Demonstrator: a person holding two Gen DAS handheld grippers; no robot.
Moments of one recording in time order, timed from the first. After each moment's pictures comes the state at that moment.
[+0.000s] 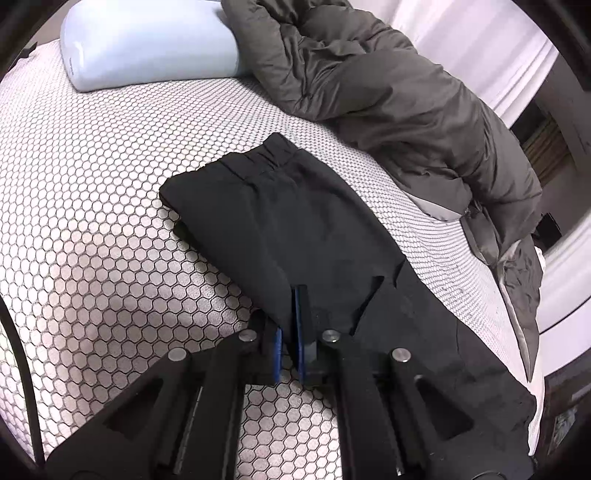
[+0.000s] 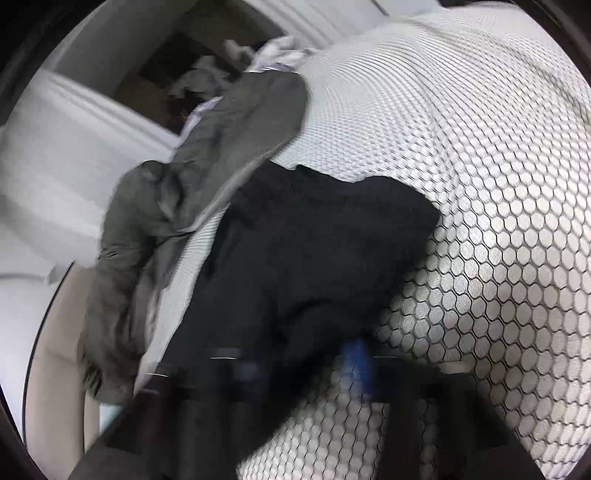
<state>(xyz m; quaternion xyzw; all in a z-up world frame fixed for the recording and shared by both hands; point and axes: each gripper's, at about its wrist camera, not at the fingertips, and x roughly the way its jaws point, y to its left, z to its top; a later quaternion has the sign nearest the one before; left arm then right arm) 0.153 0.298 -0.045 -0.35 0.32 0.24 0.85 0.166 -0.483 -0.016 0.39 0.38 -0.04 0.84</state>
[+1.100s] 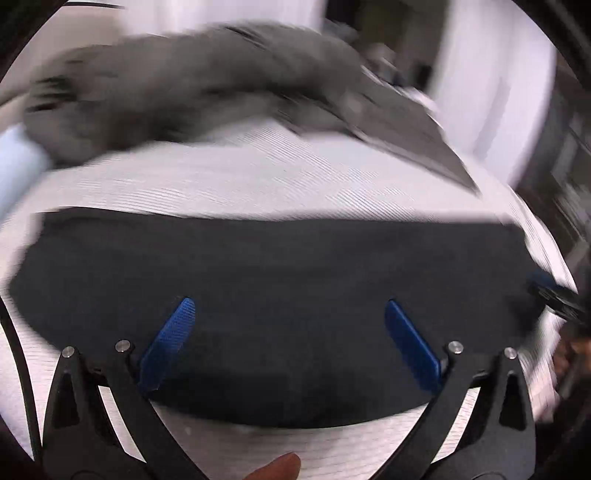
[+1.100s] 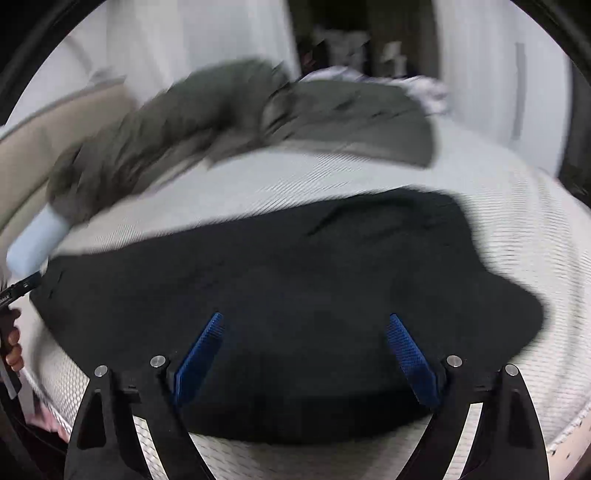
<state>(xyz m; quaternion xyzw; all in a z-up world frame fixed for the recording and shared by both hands) 0.155 0.043 -0.012 -0.08 0.38 -0.03 0.92 0.104 -0.307 0.037 0.00 0.40 0.07 0.91</state>
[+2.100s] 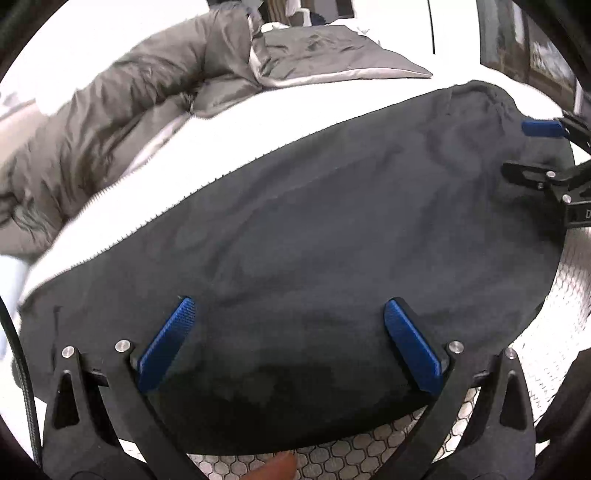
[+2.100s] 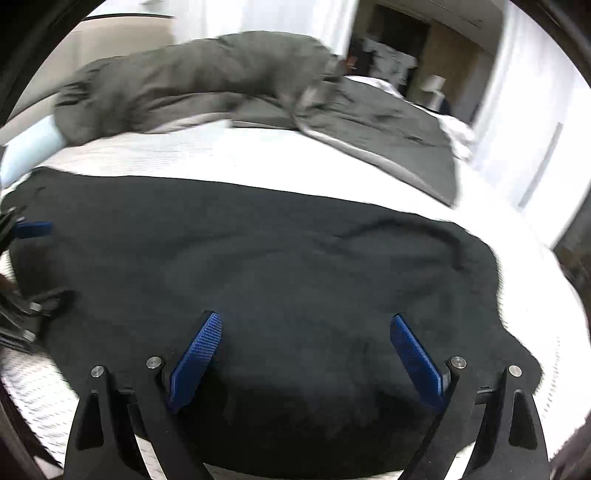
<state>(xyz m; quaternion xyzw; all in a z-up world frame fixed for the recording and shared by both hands) 0.169 -0.086 -0.057 0.15 0.40 -0.03 0.91 0.126 -0.260 0.004 -0.15 0.39 0.07 0.91</state>
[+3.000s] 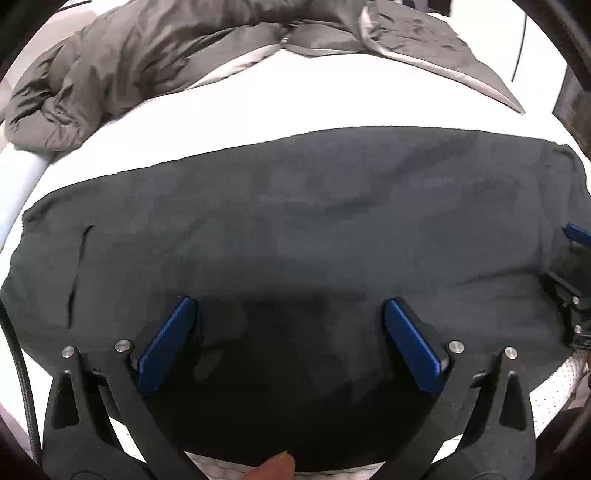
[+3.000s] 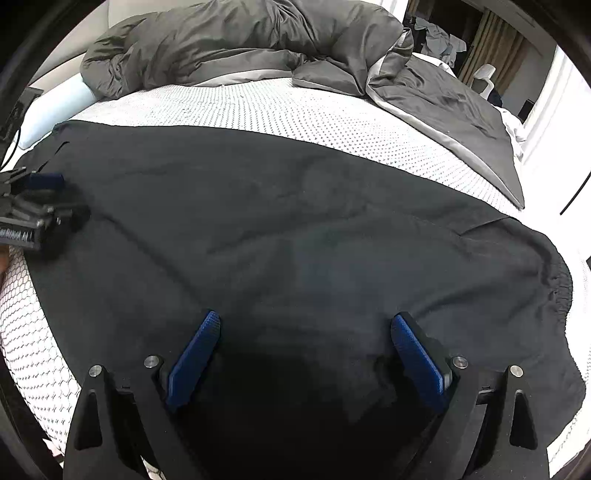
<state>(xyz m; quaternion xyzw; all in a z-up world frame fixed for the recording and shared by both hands) 0.189 0.044 -0.062 0.00 0.48 0.06 0.87 0.126 -0.188 -0.033 -0.18 0.45 0.12 0.86</state>
